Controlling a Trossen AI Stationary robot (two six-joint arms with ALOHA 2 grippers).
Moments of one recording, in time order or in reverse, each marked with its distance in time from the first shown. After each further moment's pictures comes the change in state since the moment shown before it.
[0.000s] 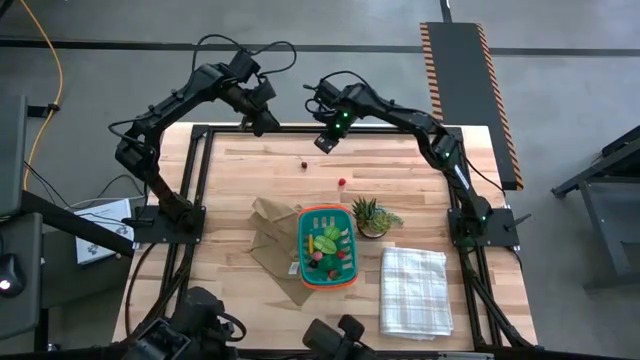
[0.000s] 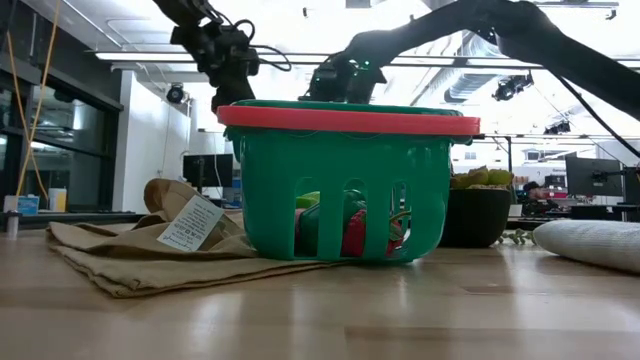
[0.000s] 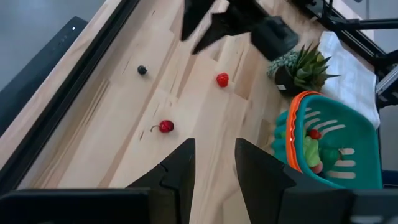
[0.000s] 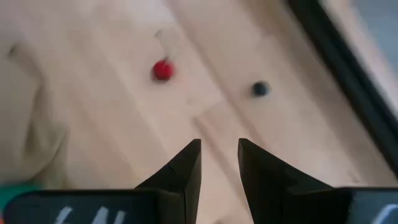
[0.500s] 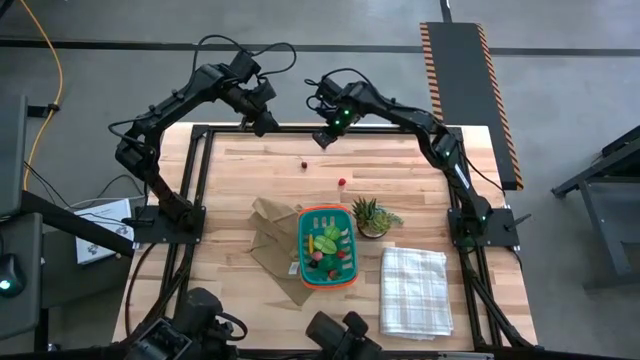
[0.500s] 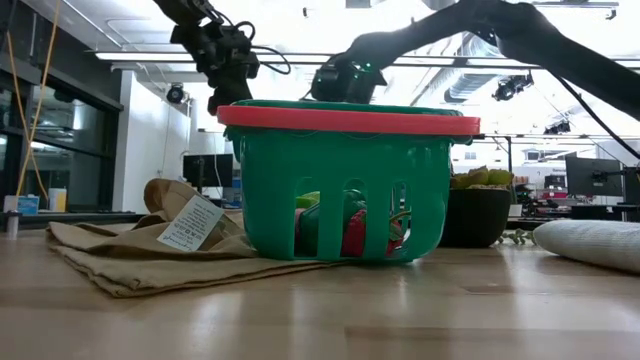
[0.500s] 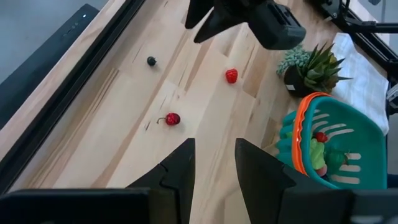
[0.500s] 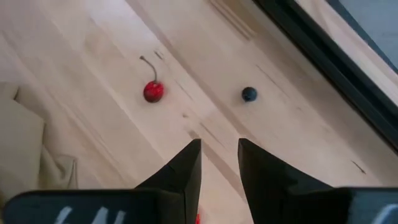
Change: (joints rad) left arm -0.002 0.000 0.000 -0.009 -0.047 -0.051; right arm -0.018 0.002 0.000 0.033 0.004 0.156
